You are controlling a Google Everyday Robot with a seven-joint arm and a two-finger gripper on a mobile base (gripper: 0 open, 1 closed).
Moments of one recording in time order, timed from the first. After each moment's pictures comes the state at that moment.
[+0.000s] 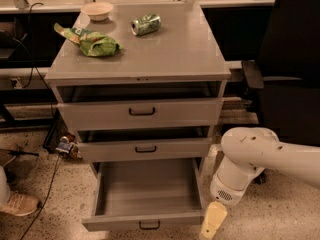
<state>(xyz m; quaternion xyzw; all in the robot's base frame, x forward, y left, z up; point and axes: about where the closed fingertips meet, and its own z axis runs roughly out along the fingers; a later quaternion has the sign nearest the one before) 0.359 -0.155 0.577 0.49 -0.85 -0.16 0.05</state>
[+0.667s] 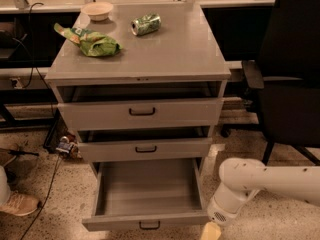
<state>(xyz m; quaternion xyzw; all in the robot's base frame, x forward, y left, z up) 0.337 -0.159 0.466 0.46 -0.86 -0.21 0.07</state>
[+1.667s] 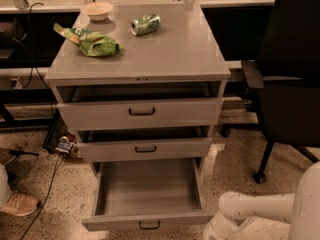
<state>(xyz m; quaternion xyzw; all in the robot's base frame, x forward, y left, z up) 0.309 -0.145 0.294 0.41 -0.86 -0.29 0.06</state>
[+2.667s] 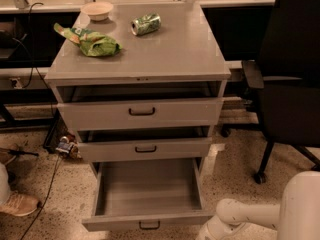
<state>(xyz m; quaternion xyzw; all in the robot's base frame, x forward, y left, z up) 0.334 -0.140 0.216 0.40 -0.86 -0.31 0.01</state>
